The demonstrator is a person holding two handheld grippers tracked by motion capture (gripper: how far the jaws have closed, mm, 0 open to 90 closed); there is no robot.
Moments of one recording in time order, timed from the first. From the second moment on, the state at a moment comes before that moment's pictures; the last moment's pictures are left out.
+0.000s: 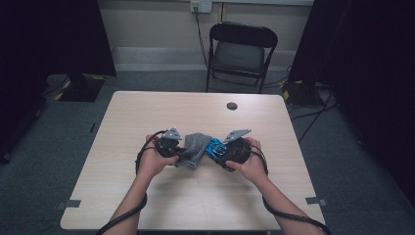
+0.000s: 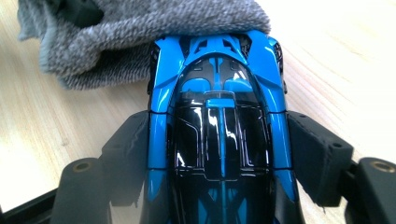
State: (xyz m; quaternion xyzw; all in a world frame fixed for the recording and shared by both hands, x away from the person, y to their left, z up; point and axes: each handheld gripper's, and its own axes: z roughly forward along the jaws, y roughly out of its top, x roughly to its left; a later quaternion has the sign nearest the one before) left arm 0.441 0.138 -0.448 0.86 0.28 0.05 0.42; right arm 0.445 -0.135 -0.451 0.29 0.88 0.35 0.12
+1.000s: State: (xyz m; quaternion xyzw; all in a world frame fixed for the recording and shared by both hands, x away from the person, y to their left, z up) left arm 0.425 0.151 -0.459 0.86 0.29 0.03 0.42; right arm 0.469 -0.160 -0.452 0.36 0.86 0.35 0.13
